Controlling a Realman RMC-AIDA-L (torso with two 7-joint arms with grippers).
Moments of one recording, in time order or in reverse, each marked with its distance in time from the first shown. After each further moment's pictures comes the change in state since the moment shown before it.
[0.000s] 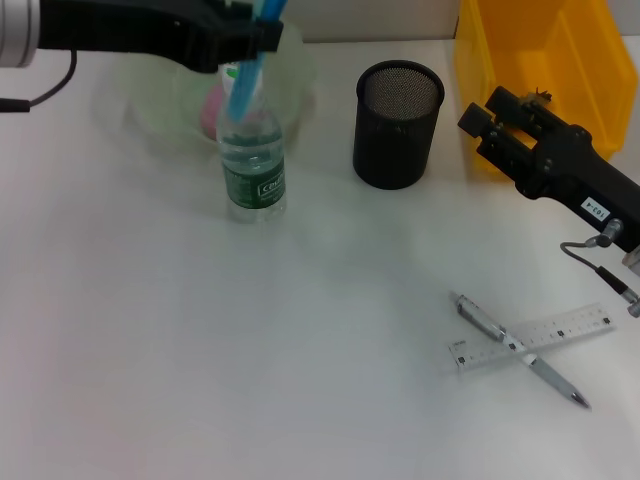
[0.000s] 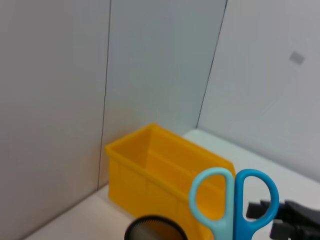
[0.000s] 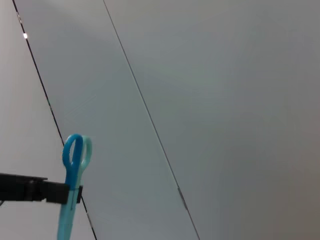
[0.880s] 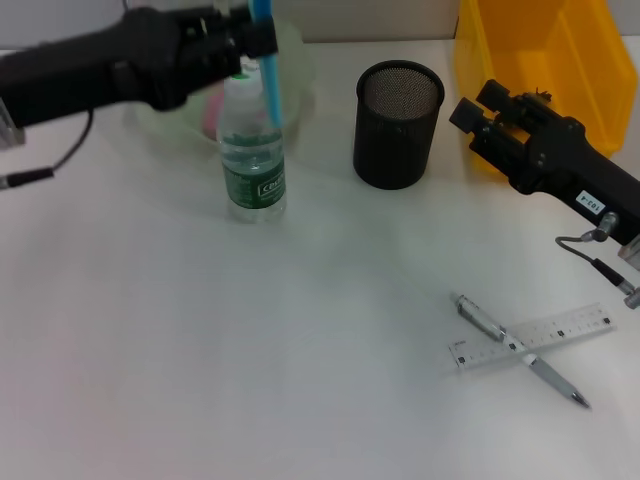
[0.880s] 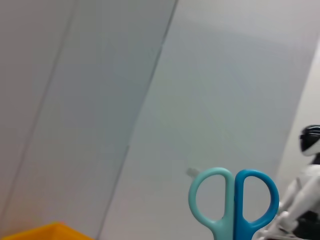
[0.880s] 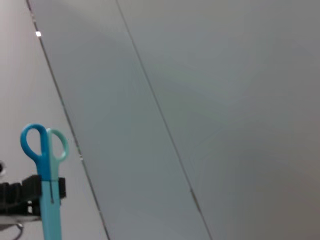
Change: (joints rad) left arm -0.036 0.006 -0.235 -0.751 -0.506 0.174 0.703; right arm 0.017 -0.003 -0.005 -0.013 -0.015 -0.011 0.007
